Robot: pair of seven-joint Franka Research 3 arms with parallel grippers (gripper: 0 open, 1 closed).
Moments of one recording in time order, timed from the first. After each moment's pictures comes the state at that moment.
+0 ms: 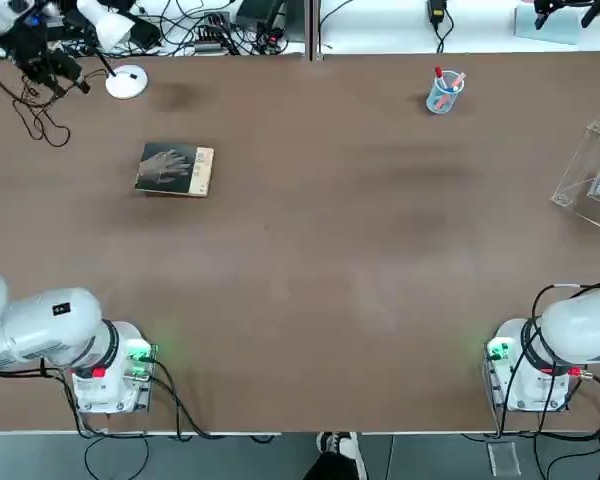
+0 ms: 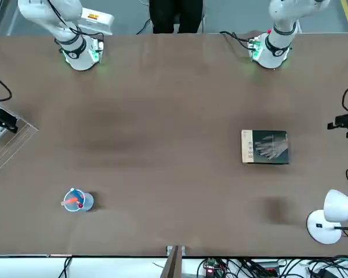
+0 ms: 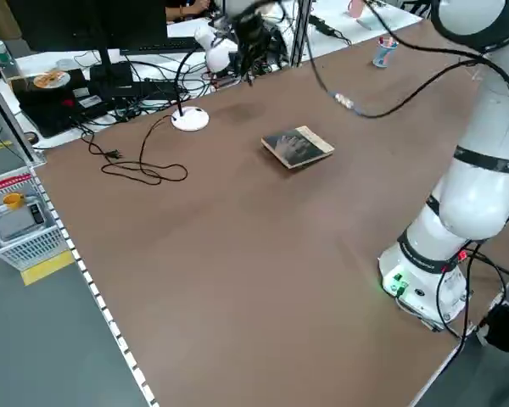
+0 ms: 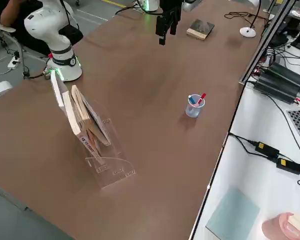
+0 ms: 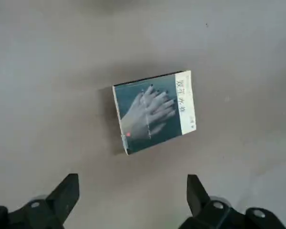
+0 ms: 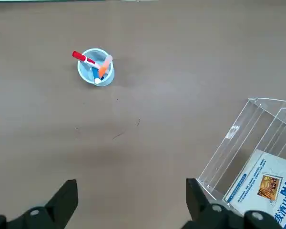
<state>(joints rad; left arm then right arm) 0.34 0.24 -0.12 -1.70 -0.31 1.69 0.55 0.01 0.09 0.03 -1.53 -0.05 1.69 0.09</state>
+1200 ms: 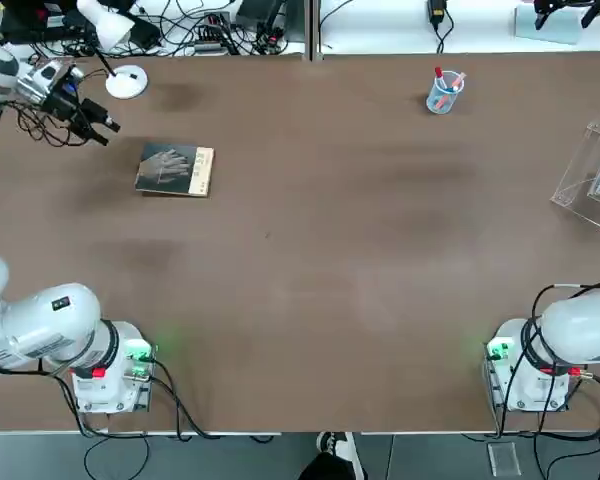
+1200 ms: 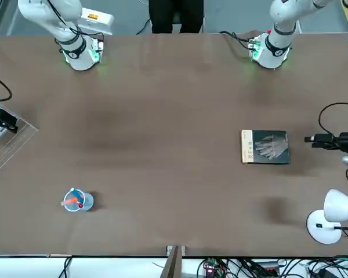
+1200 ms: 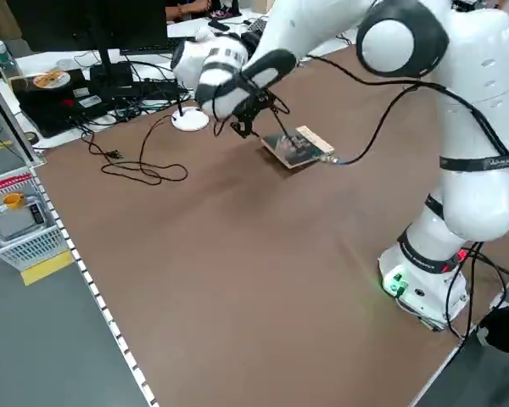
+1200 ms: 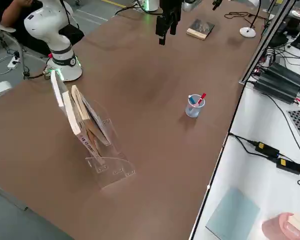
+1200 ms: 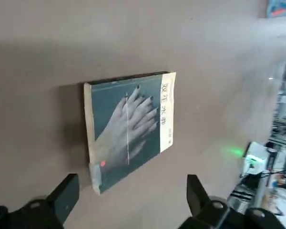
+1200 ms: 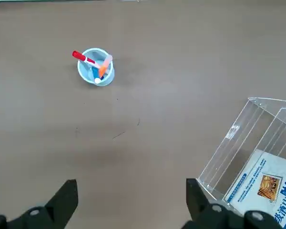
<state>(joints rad) 0.43 0.57 -0.12 -1.72 -0.62 1.70 0.73 0.01 0.09 0.03 -1.53 -0.05 1.69 0.09</state>
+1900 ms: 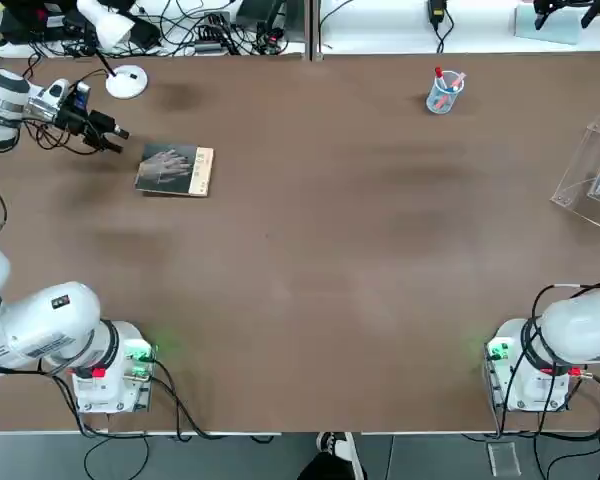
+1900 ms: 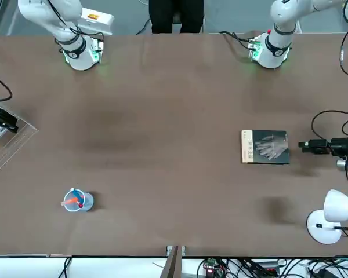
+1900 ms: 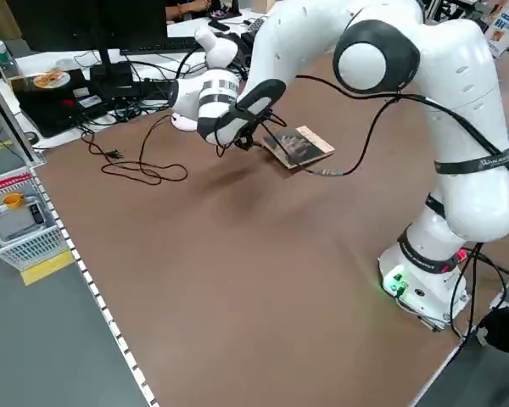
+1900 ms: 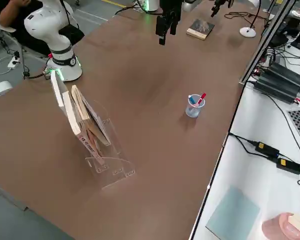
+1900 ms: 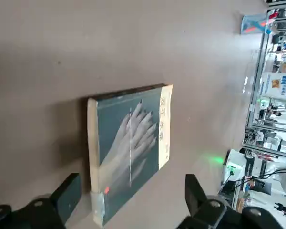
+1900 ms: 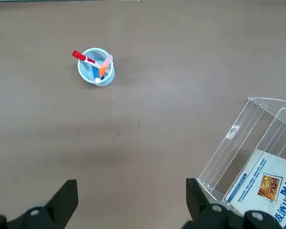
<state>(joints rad) 0.45 0.67 -0.12 -1.69 -0.72 1.70 0.80 0.01 0.09 0.03 -1.53 -0.05 1.69 0.09</state>
